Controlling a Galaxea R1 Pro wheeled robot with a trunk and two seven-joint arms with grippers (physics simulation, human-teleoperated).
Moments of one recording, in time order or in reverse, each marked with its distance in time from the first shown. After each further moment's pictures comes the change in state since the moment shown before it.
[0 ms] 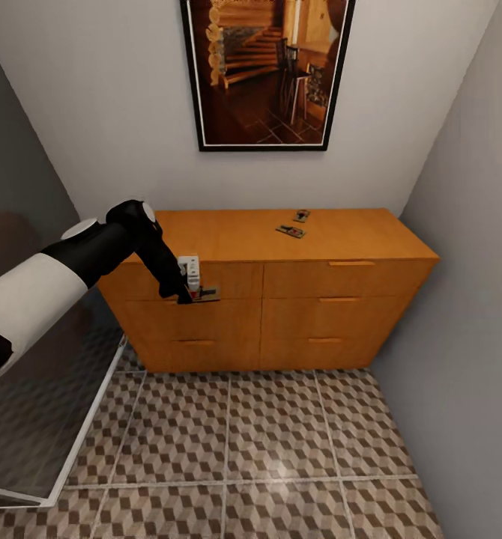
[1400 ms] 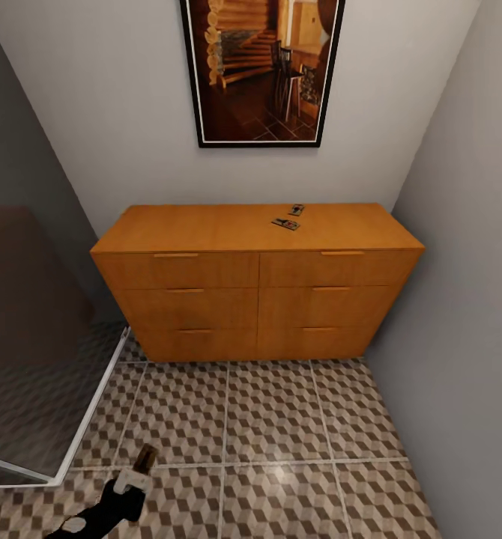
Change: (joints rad) left arm 1.046 -0.007 0.008 0.615 1.099 -0.944 1.351; right arm -0.062 0.000 -0.014 -0.011 -0.002 0.048 -0.003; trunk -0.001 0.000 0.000
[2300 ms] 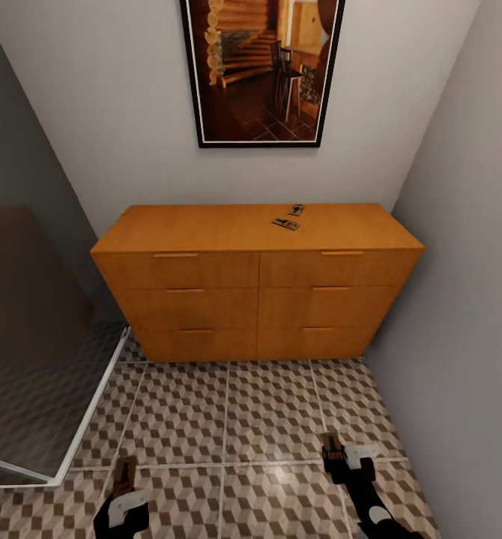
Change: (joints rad) left arm 0.093 -0.201 0.005 0.143 0.308 -0.483 0.331; right arm -0.436 0.085 0.015 -0.164 0.013 0.502 -0.001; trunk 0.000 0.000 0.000
